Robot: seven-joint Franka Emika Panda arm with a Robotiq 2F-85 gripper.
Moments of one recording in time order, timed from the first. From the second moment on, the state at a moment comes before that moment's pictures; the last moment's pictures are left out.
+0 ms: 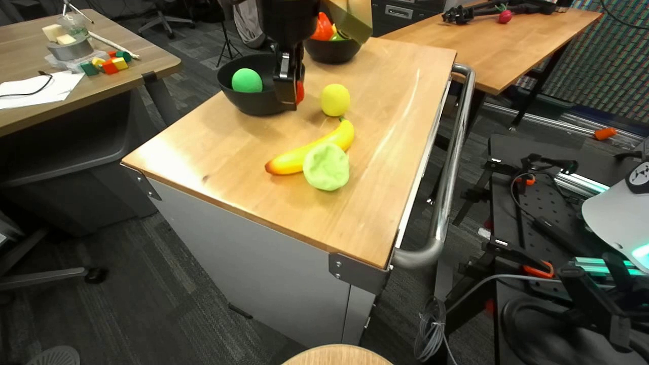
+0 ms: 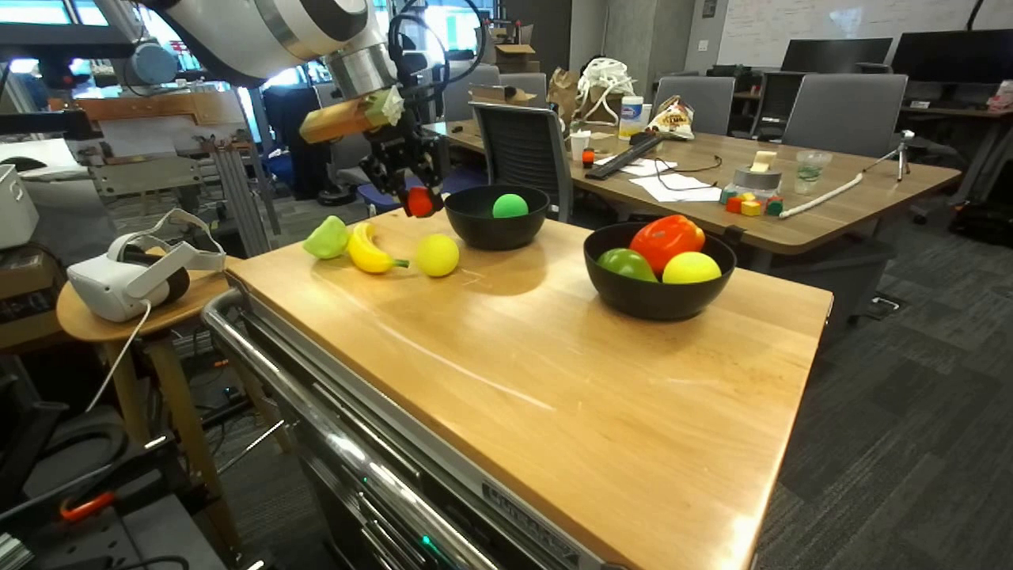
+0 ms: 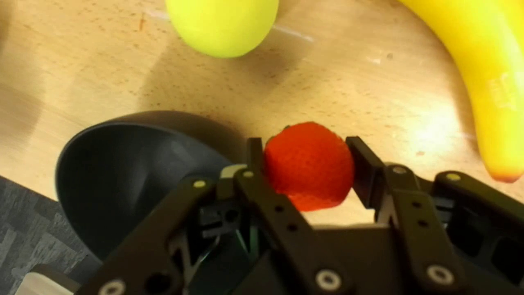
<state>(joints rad) 0.17 0.21 0.07 -2.08 -0.43 2.39 0.17</state>
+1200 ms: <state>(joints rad) 0.18 0.18 0.07 -2.01 -0.47 2.46 0.05</state>
